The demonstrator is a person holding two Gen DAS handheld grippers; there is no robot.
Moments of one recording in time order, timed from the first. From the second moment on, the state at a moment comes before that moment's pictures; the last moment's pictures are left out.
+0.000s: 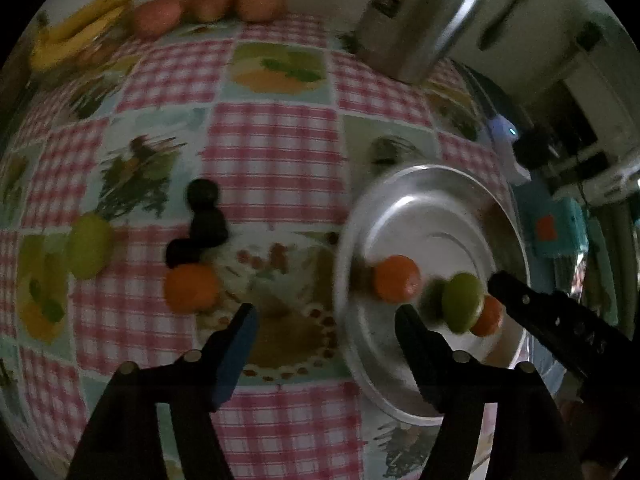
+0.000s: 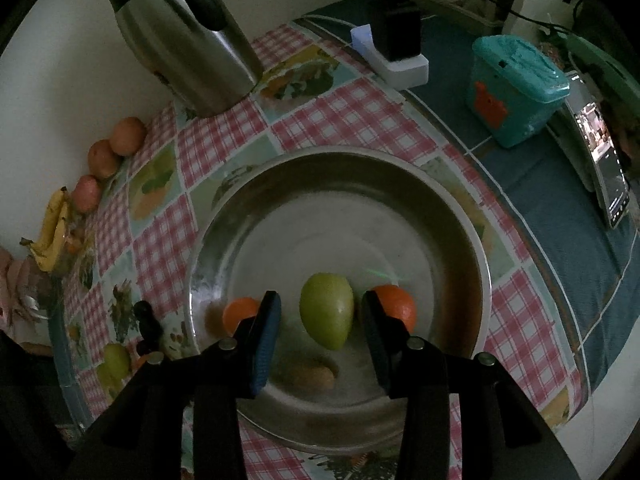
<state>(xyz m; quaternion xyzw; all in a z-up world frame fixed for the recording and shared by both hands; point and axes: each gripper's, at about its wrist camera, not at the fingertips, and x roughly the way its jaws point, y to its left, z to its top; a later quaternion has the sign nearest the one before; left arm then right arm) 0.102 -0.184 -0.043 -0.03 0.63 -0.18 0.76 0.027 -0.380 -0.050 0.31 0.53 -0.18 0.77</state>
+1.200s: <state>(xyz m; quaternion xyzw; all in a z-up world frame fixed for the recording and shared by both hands) 0.137 -0.051 -0.019 -0.03 0.57 -0.01 0.82 0.066 -0.263 -0.042 0.15 0.57 -0.09 0.80</state>
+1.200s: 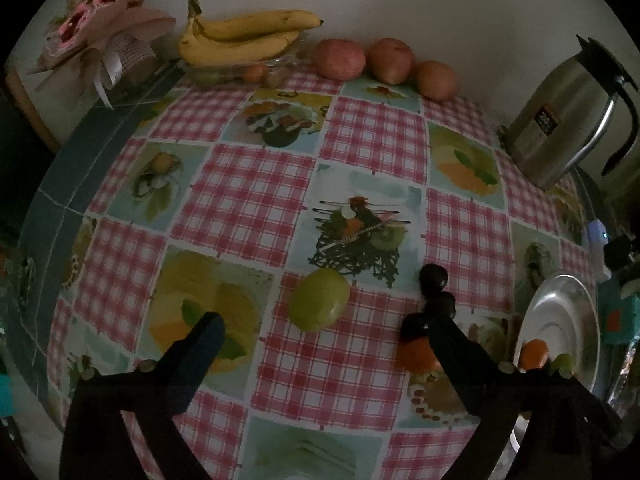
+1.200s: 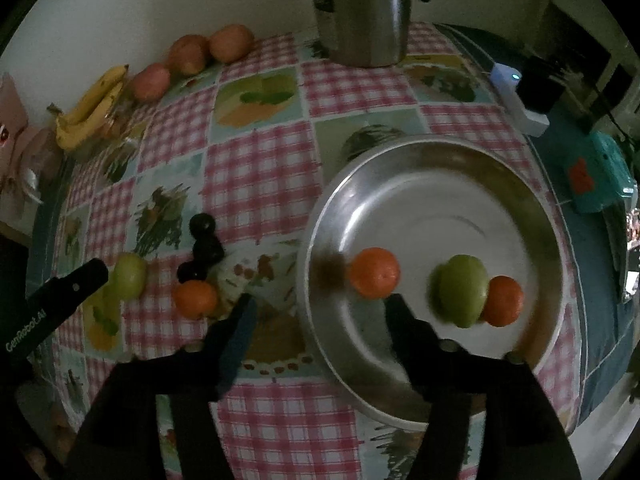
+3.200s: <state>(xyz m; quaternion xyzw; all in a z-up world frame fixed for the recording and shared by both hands) 0.178 -0.024 -0.074 -0.01 0.61 -0.04 0.79 0.119 -0.168 -0.096 0.09 0.60 -0.03 0.79</state>
